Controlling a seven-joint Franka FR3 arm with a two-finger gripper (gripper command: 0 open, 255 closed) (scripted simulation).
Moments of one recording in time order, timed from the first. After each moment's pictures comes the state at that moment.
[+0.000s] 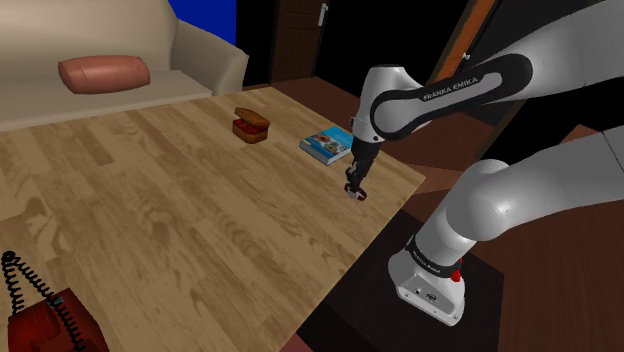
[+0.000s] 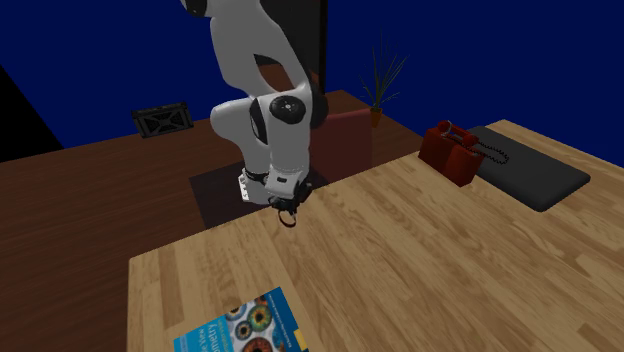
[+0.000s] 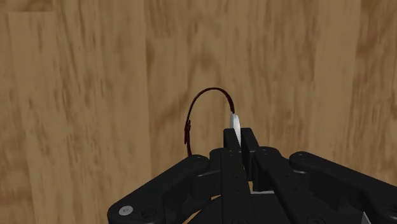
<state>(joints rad) -0.06 -0.60 -0.01 -2.95 0.04 2.20 -0.08</state>
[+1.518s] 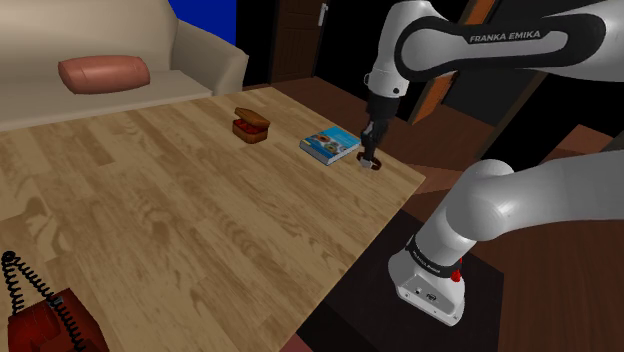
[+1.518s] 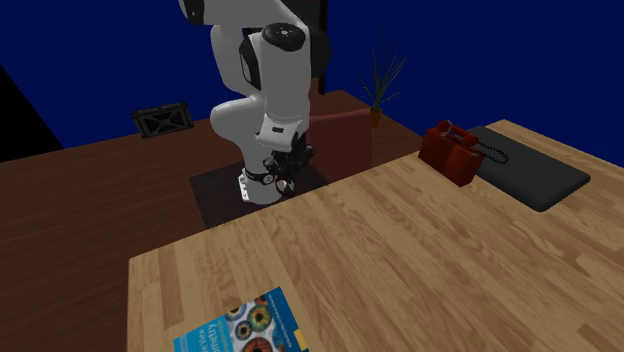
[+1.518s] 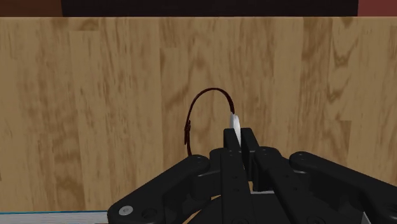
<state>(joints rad) -0.06 -0.79 -0.01 -2.73 0.03 1.79 -0.06</state>
